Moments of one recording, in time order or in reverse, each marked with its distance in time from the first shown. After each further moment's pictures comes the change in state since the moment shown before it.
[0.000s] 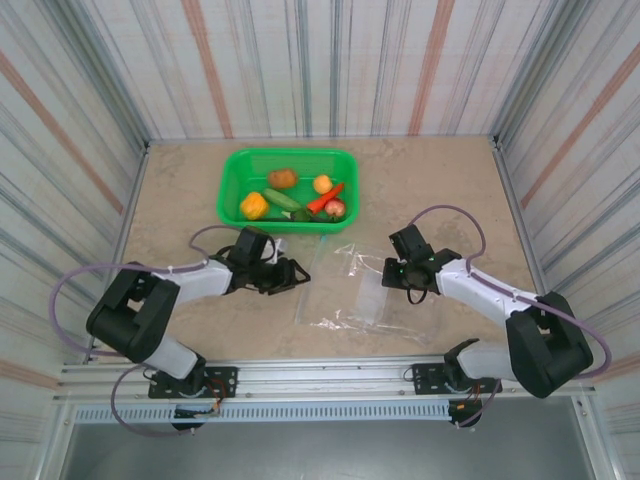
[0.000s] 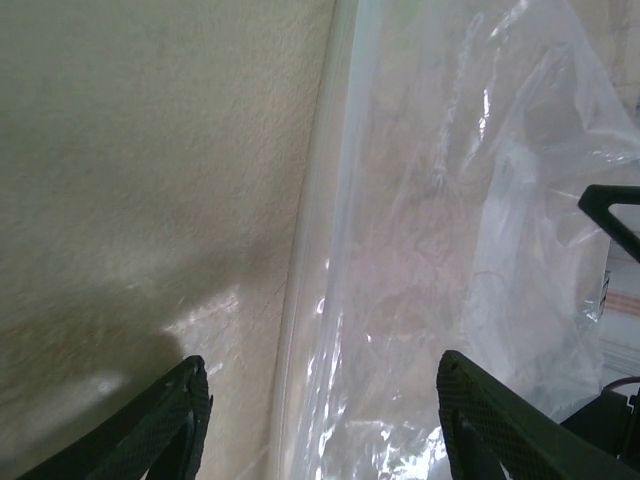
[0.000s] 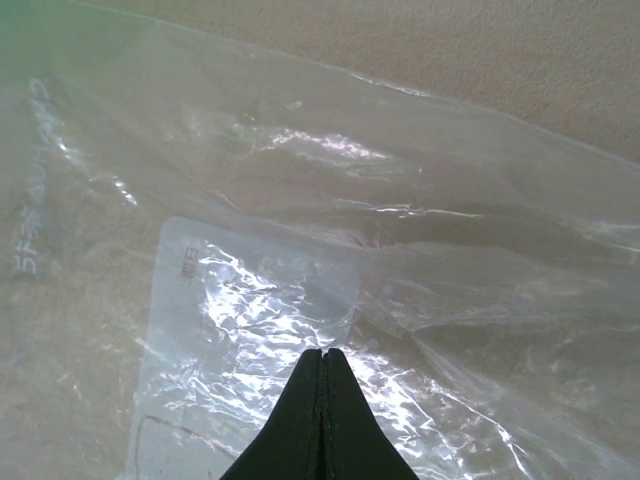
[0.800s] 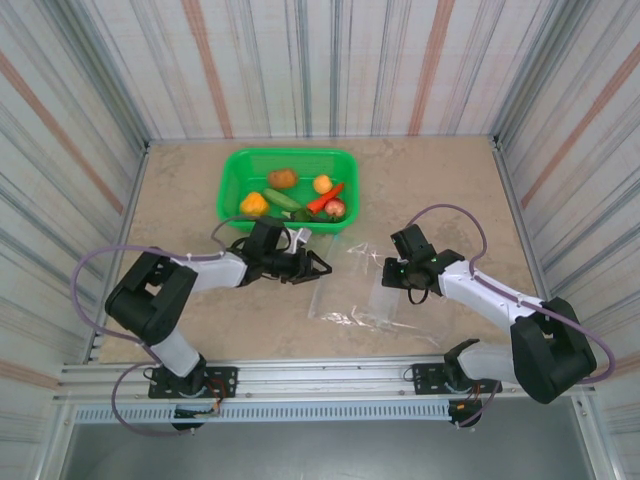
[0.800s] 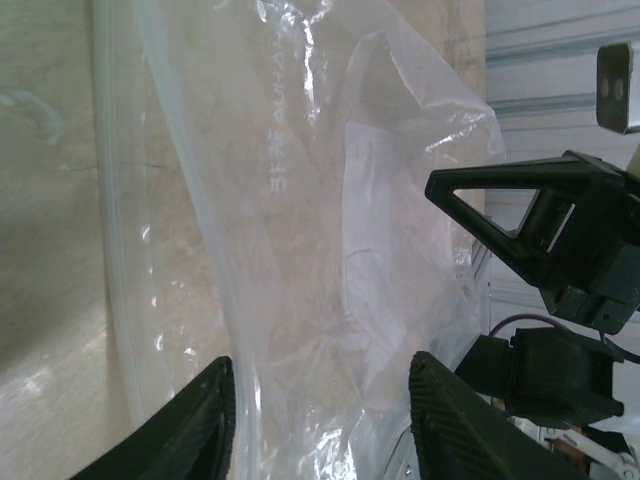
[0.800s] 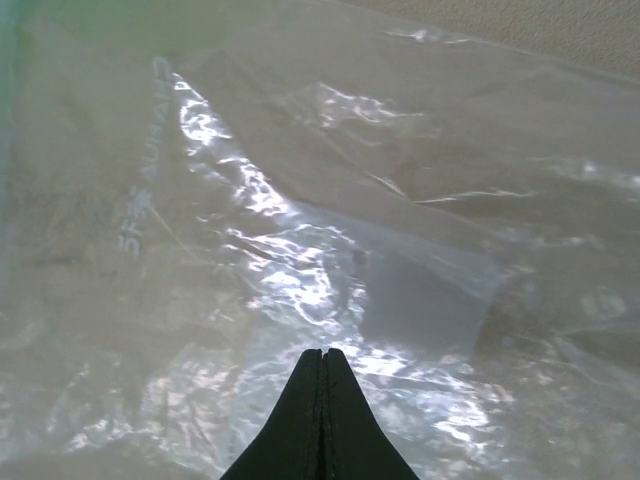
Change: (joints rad) left arm -0.061 0.119 0.111 0.191 0.188 -0.053; right arm 0.000 -0.025 0.000 -0.003 -0.030 -0.025
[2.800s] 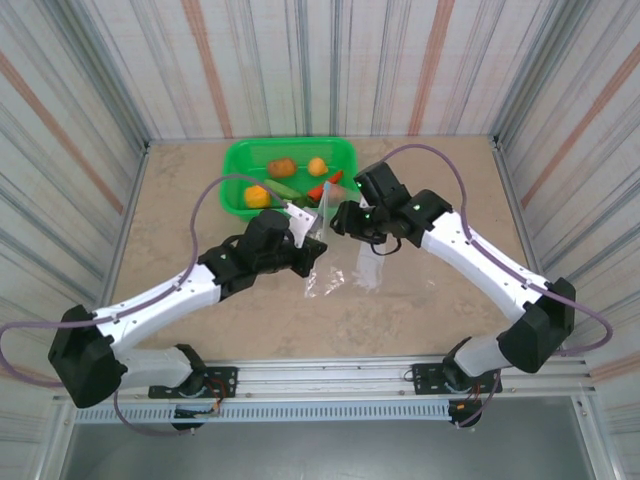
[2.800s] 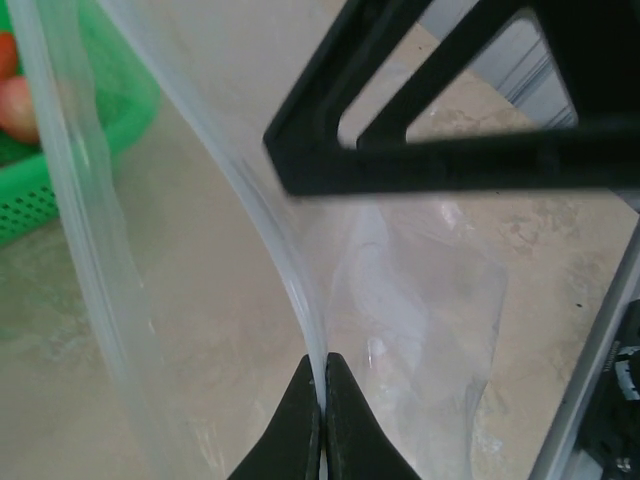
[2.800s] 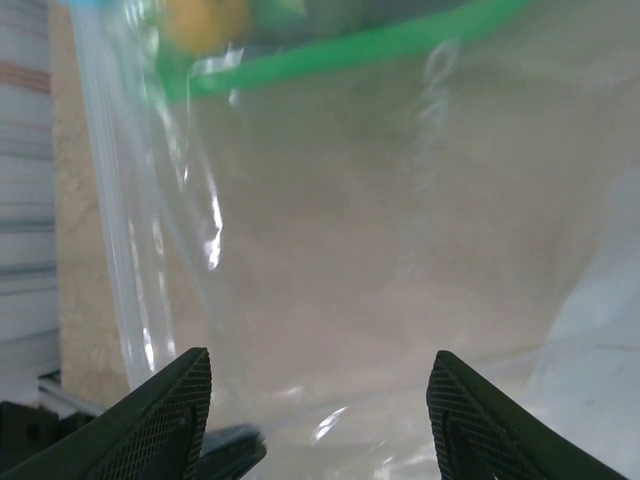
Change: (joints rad) left arm -0.237 -0.437 0.180 -0.409 -0.625 0.521; right arm 0.203 0.194 0.743 -0.347 -0.098 0.249
